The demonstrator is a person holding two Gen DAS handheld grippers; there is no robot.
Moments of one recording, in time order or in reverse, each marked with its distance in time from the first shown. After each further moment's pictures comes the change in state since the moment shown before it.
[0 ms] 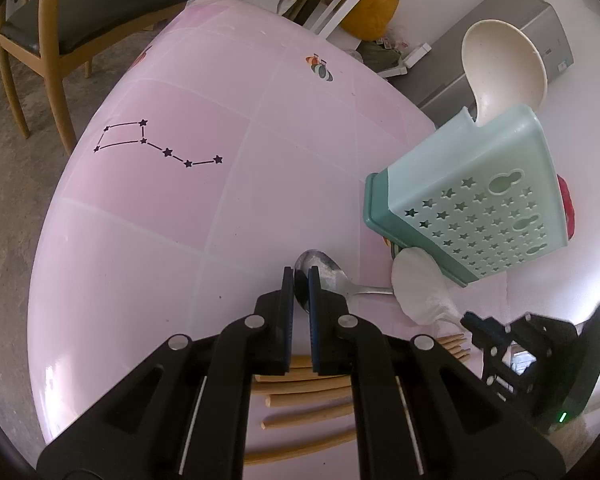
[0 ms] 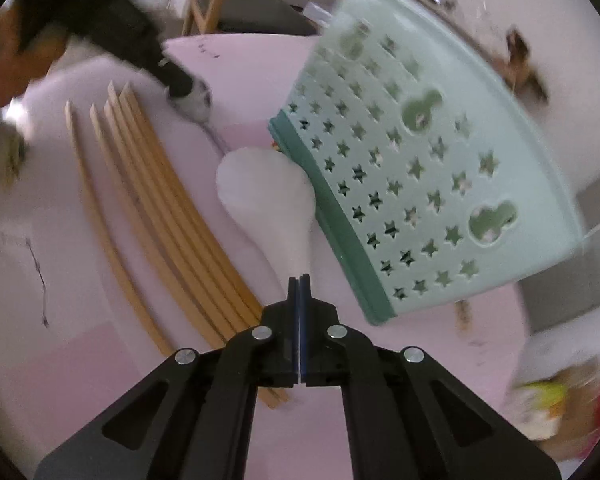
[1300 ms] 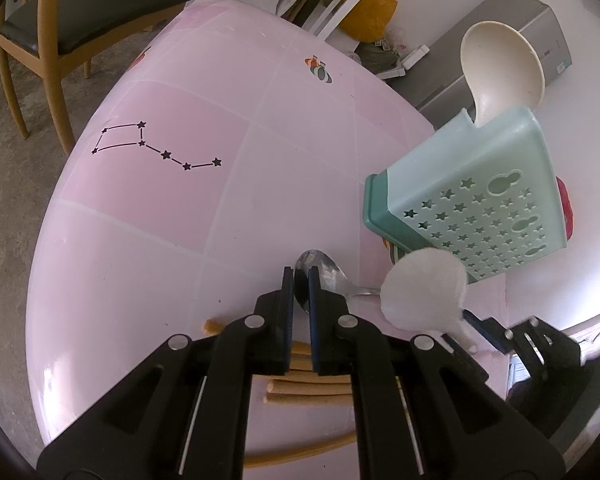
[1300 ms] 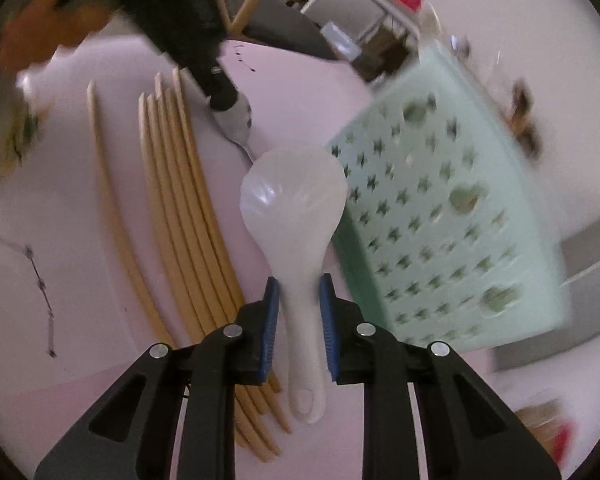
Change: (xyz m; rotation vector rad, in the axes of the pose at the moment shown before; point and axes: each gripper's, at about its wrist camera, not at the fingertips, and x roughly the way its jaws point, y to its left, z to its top) left arm 0.001 0.000 -0.001 -0.003 -0.003 -0.005; right arm 0.029 0.028 0.046 -0.240 -0.076 -0.233
